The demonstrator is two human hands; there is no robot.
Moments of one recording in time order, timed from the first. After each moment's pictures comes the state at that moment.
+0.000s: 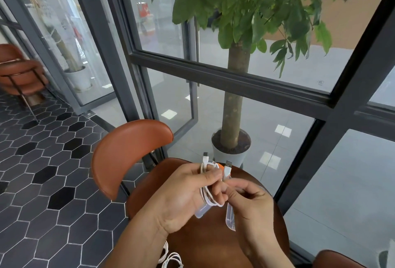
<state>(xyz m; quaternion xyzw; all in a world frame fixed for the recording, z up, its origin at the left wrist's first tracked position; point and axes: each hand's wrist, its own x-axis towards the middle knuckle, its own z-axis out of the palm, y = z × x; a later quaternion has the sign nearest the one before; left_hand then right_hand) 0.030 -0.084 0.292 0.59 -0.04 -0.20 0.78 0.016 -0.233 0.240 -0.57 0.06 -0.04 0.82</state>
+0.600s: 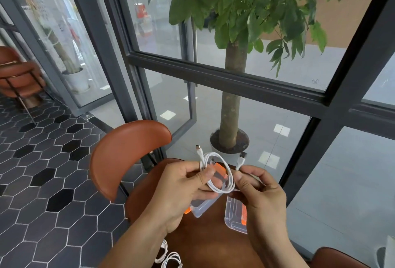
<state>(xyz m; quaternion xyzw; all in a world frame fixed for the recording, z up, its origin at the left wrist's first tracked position) 0.019 -0.090 0.295 0.69 0.03 -0.08 0.72 0.016 -0.249 0.250 -0.60 0.12 -0.09 0.79</state>
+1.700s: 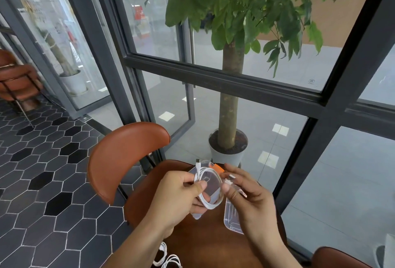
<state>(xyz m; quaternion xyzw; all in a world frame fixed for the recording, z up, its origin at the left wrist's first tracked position) 0.023 -0.086 0.273 0.78 0.08 -0.09 0.62 0.020 -0.253 0.223 -0.68 -0.04 -0.09 0.72</state>
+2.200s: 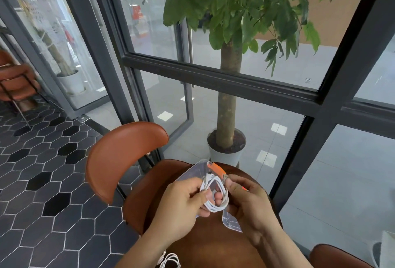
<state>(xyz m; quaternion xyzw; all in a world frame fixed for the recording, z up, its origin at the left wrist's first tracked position) 0.013 -0.090 0.257 0.83 -0.01 -0.07 0.56 0.034 -0.262 0.216 -0.52 0.12 0.12 0.84</state>
